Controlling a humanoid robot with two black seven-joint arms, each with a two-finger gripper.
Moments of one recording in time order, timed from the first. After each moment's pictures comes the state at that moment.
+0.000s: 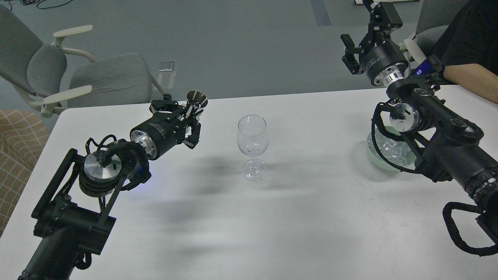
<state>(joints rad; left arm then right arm) -0.35 0.17 -1.32 -1.45 0.09 0.25 0.42 0.85 -0.18 0.89 0.66 -0.49 0.15 0.39</state>
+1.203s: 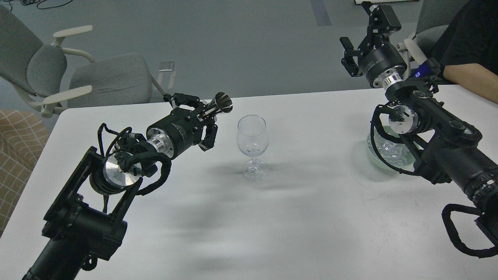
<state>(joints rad) -0.35 0.16 -1.21 -1.60 0.34 0.30 0.46 0.85 -0.17 0.89 0.67 -0.49 0.15 0.39</state>
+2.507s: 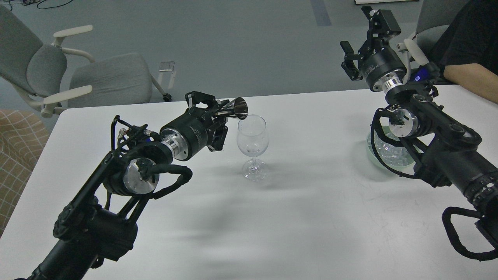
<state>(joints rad) -0.38 0.15 -1.11 -1.65 0.58 0.30 0.47 0.83 -0.17 0.90 0.67 -0.49 0.15 0.39</state>
